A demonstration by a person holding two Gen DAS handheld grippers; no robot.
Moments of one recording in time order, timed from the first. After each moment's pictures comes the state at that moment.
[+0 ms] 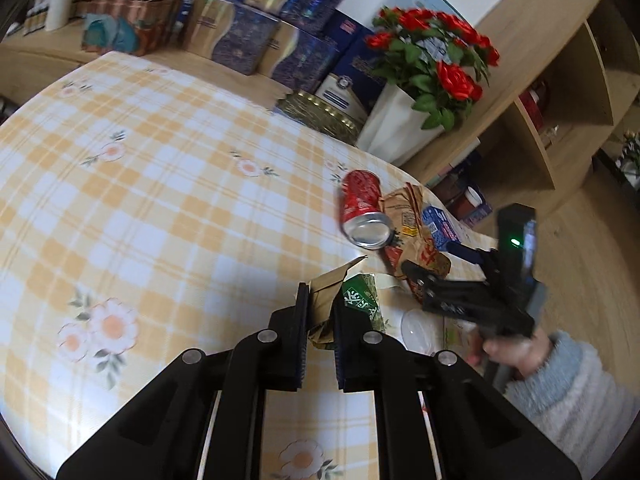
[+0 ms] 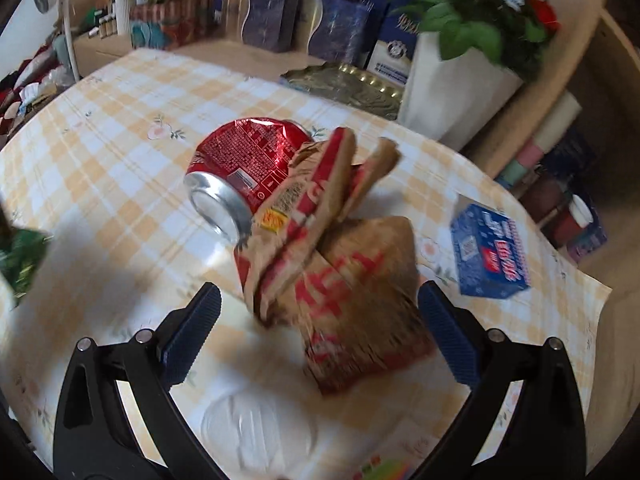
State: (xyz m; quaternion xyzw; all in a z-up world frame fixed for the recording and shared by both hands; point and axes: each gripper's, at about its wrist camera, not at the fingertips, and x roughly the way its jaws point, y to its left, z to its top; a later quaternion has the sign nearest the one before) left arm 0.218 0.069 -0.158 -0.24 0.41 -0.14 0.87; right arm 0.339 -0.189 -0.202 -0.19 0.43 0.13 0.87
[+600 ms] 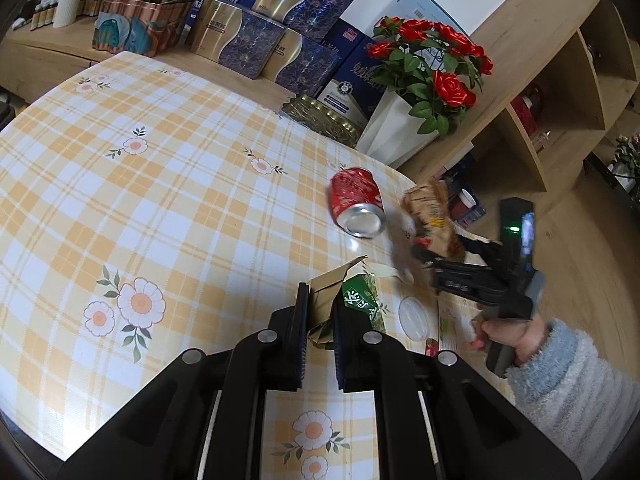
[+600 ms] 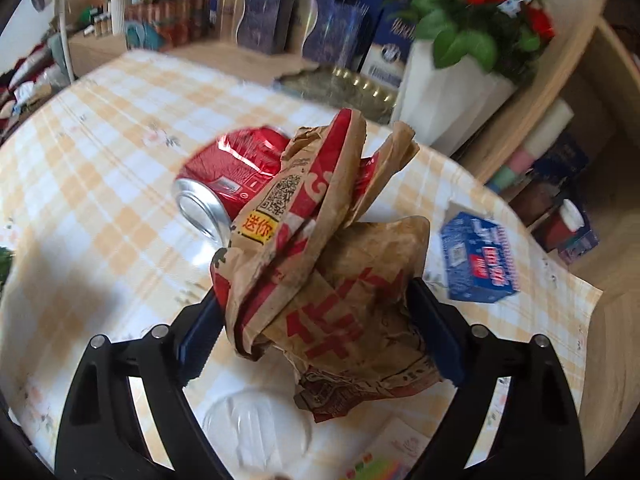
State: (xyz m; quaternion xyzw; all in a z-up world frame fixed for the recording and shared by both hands) left arm 0.190 0.086 -0.150 -0.24 0.40 -0.14 0.87; right arm 0.315 -0.202 -0.173 -0.19 0.40 0.12 0.89
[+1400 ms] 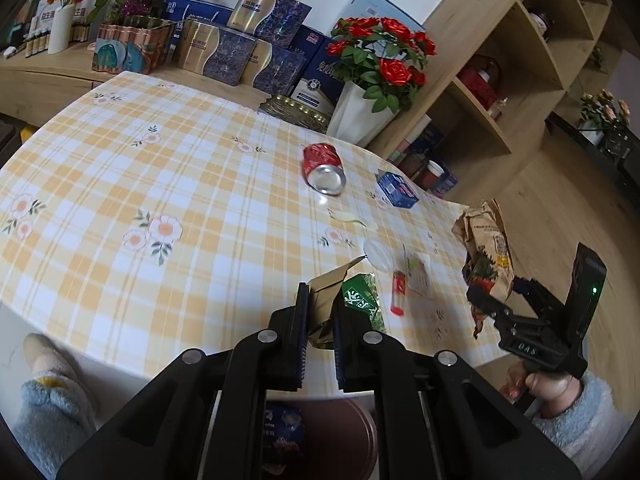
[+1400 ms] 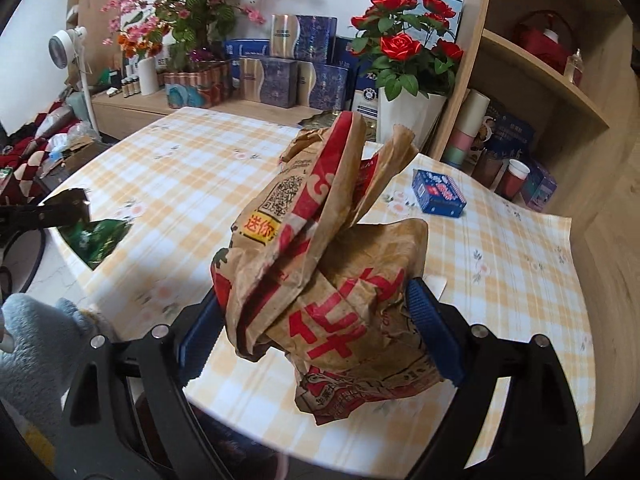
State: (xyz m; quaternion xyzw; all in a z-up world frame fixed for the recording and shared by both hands) left arm 0.064 0.077 -0.115 -0.20 0.38 -0.17 0.88; right arm 0.073 -0.229 -0.122 -0.10 0.34 0.13 0.92
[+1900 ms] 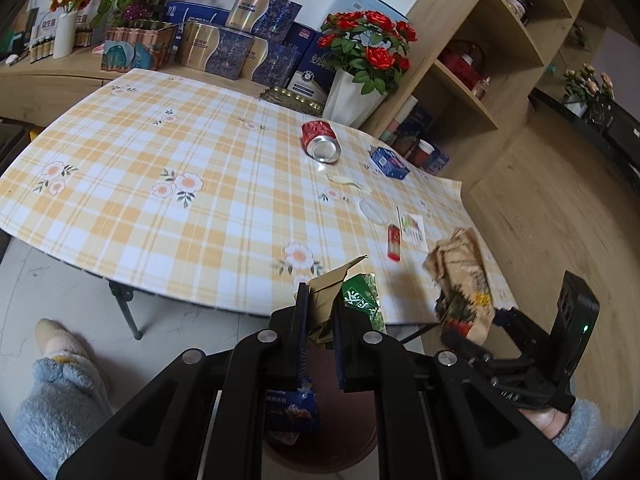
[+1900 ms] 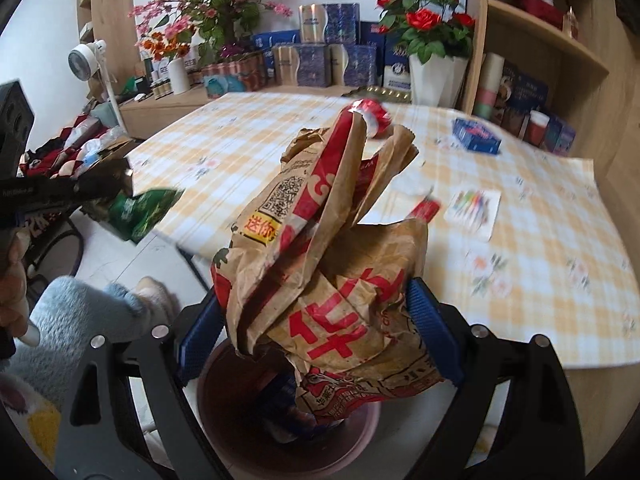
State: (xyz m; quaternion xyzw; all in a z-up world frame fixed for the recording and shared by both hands) left arm -0.016 0.085 -0.125 -0.17 0.39 -0.18 0.89; right arm -0.033 -0.194 -0.178 -0.05 0.37 0.17 0.91
